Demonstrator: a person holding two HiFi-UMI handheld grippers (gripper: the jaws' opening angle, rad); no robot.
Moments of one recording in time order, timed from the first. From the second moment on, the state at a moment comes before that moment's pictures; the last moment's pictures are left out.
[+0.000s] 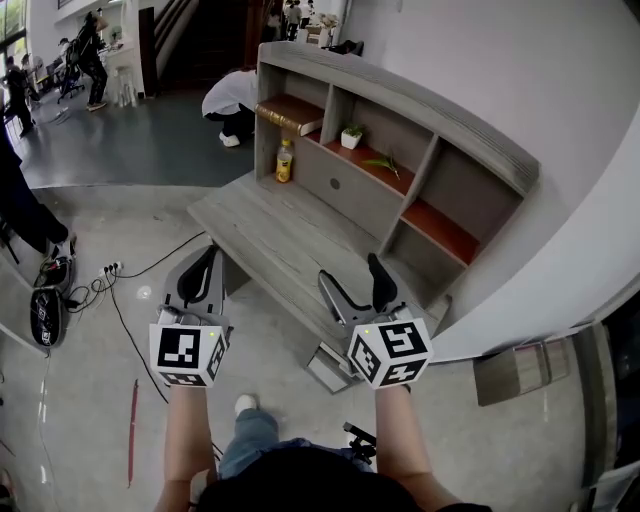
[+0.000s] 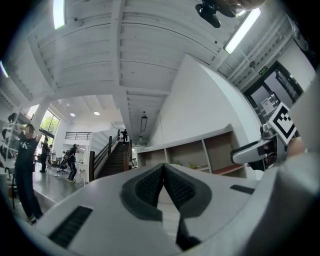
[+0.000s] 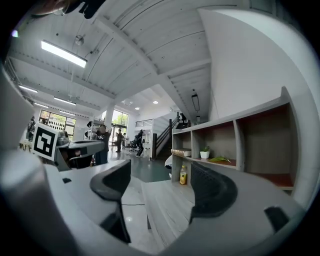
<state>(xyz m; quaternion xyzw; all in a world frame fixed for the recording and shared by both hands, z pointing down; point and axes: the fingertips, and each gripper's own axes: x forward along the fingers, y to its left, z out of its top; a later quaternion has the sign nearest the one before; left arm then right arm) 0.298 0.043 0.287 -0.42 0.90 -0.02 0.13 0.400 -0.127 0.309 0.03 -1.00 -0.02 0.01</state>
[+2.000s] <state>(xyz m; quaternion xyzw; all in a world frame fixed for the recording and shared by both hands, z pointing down) -0.213 -0.105 0.323 -0.52 0.85 -0.03 0.08 -0.088 -0.230 0.354 0.13 -0.99 -0.03 0.07</state>
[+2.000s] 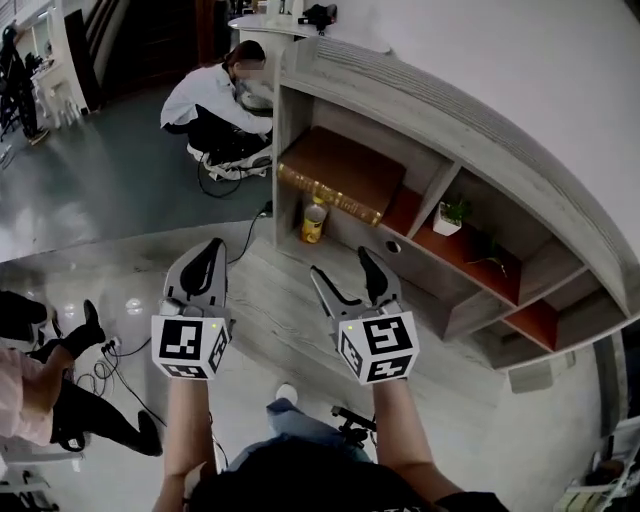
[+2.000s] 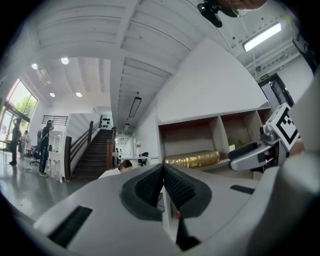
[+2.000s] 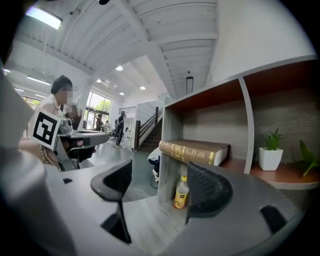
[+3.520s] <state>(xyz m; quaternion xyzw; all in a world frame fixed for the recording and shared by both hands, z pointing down) -0.297 -0.240 0.314 -0.69 0.72 -0.03 0.08 -0.171 -0.333 0.358 0.21 -0.84 0.47 -0.17</state>
